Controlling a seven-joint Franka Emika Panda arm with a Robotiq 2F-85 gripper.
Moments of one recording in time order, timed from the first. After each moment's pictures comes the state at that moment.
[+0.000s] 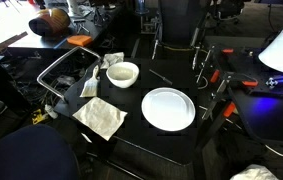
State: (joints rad) arm -0.01 -0.36 0.00 -2.50 -0.02 2.15 0.24
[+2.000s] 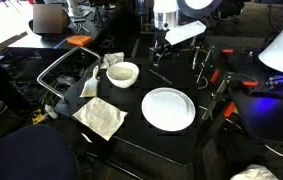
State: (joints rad) arm 0.06 0.44 -0.09 -2.56 0.16 2.91 0.70
